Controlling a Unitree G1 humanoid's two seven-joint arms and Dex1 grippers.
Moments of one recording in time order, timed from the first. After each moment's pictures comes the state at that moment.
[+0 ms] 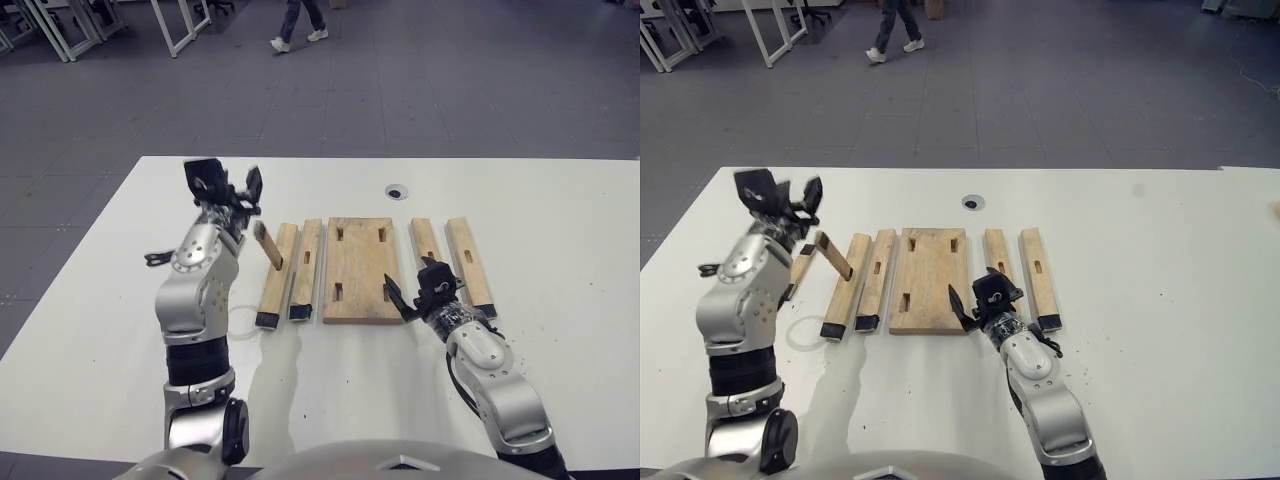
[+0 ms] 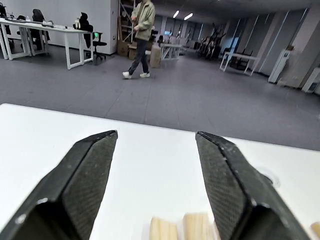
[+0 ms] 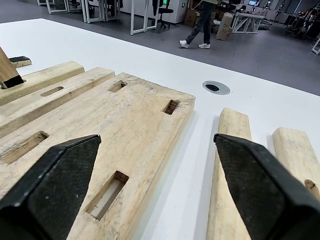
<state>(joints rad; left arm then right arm) -0.41 0.17 0.24 -0.28 -0.31 0.62 0.00 0.14 -0.17 0.27 -0.48 -0.04 0.48 0.18</state>
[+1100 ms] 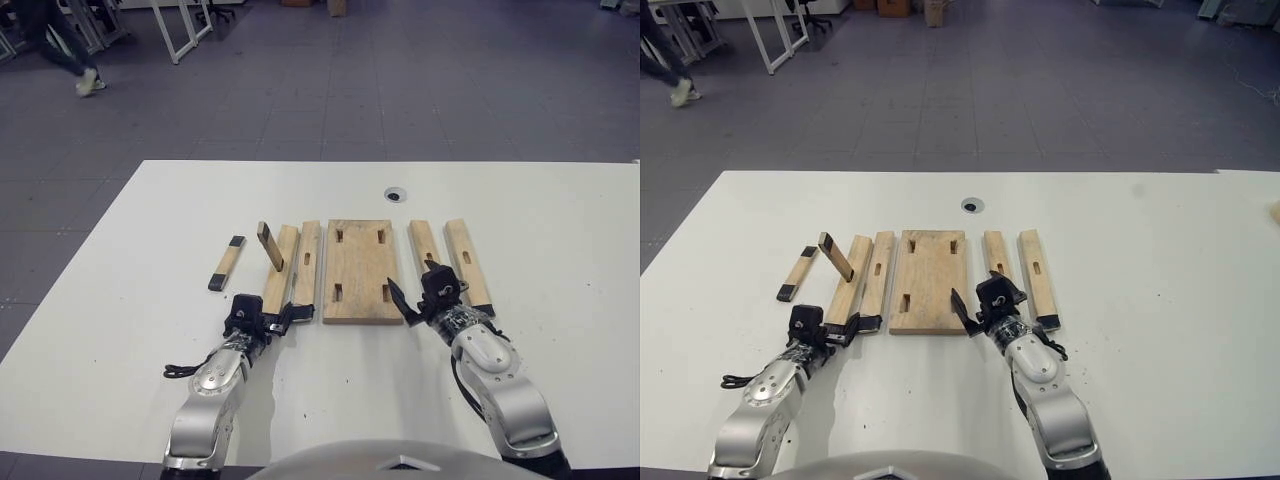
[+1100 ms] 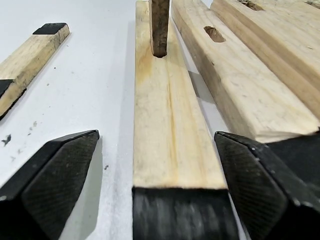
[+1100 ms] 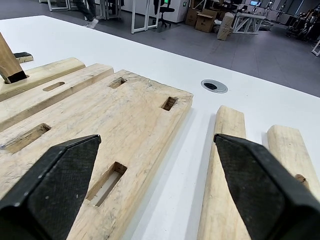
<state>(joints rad) 0.30 0.21 -0.02 -0.28 -0.15 0.43 -0.12 0.15 -0.19 0.25 -0.49 -0.04 0.49 0.21</state>
